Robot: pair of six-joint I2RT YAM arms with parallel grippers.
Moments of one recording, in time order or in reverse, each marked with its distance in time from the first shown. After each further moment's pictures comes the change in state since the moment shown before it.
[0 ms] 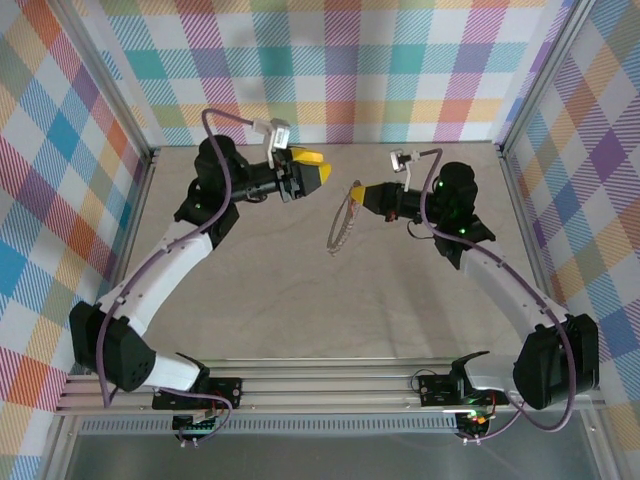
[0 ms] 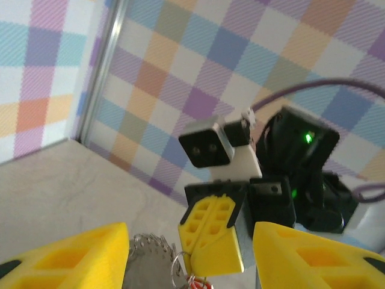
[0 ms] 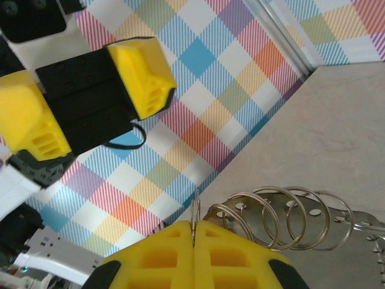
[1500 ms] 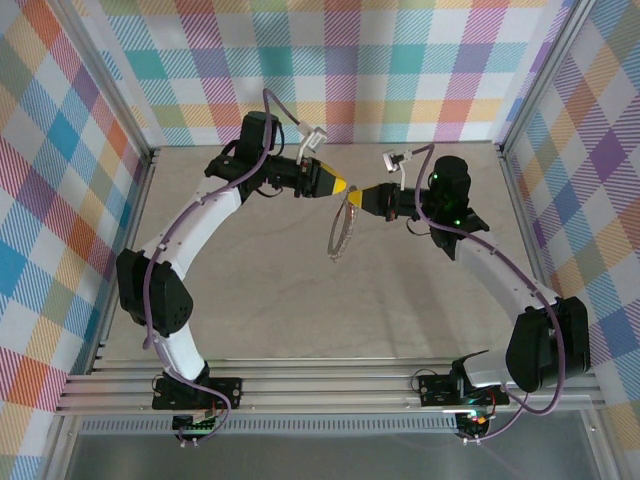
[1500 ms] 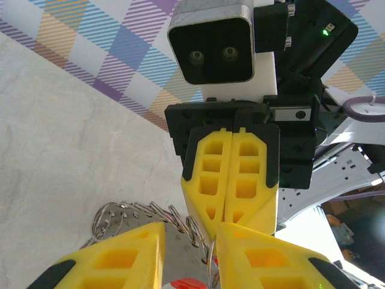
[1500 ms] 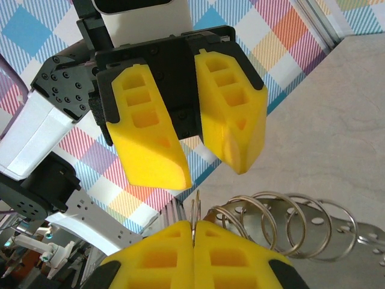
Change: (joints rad) left arm 0.004 0.342 0.389 -0.579 0.307 0.294; right arm -0.011 0.076 0.029 -0.005 -0.119 -0.026
